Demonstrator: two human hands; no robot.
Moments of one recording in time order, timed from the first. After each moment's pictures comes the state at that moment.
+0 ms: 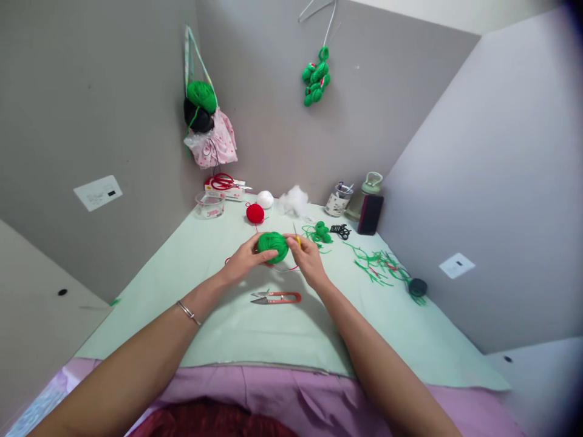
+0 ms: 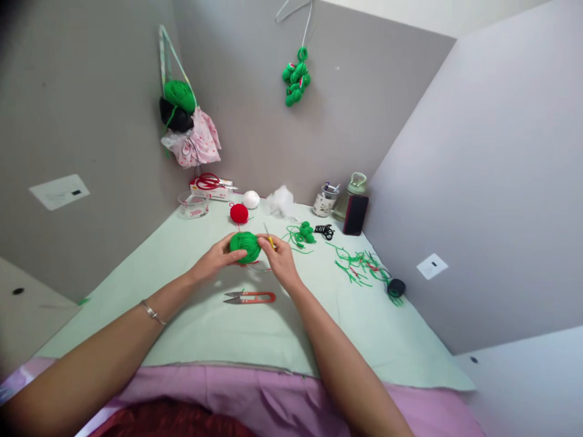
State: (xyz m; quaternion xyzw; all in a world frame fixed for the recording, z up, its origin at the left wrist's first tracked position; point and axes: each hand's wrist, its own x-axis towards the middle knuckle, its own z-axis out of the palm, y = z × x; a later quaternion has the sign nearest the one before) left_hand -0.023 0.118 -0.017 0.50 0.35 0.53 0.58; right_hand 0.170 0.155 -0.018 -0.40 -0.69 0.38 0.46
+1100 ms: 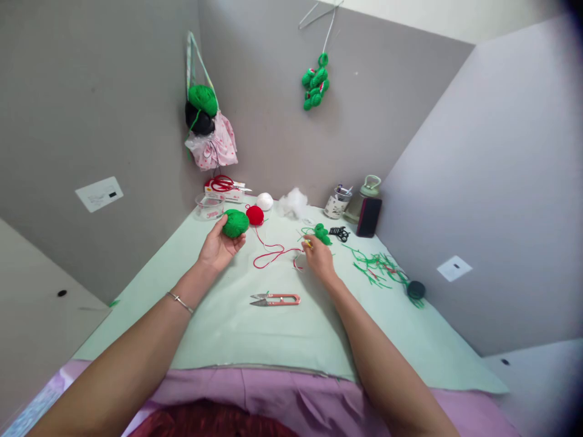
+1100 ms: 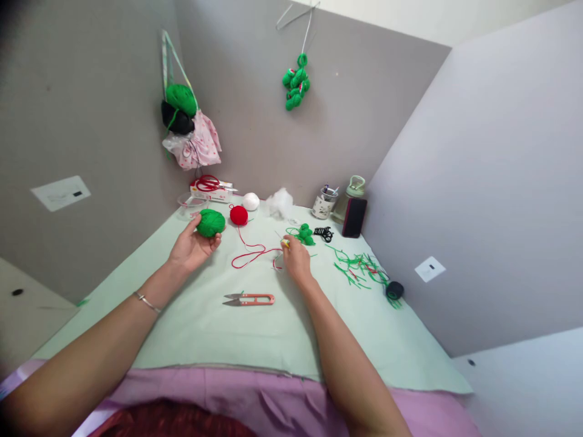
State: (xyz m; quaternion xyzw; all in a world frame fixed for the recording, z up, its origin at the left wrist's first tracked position) left_hand -0.071 0.151 -0.011 0.19 0.30 0.66 0.66; right_hand 0.205 0.182 -0.035 -0.60 -0.72 0.19 0.29
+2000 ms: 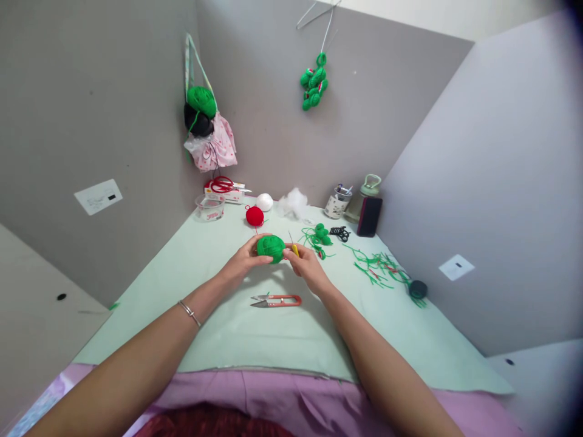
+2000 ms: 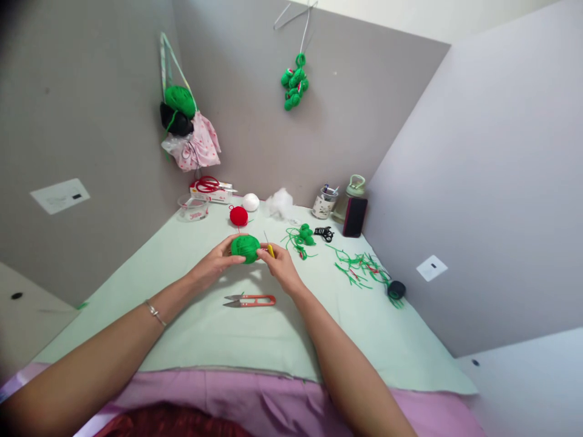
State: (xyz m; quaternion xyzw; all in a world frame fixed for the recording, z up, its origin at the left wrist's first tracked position) left_hand -0.030 0.128 -0.031 0.48 0.36 0.53 0.59; right_hand 0.176 0.149 -0.022 -0.43 -0.64 0.49 0.41
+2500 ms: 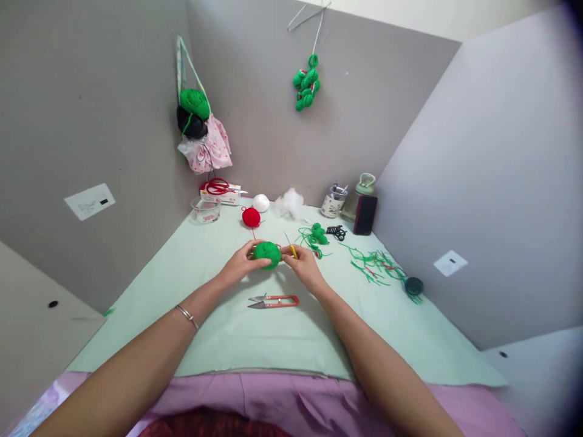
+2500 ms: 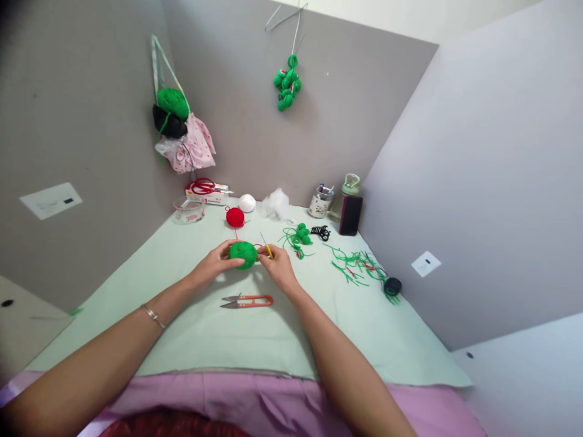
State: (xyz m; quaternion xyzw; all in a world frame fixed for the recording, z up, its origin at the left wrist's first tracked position) left_hand -0.029 0.134 -0.038 0.48 0.41 0.53 0.57; right_hand 0.178 0.161 -0.040 -0.49 -0.68 0.36 0.40
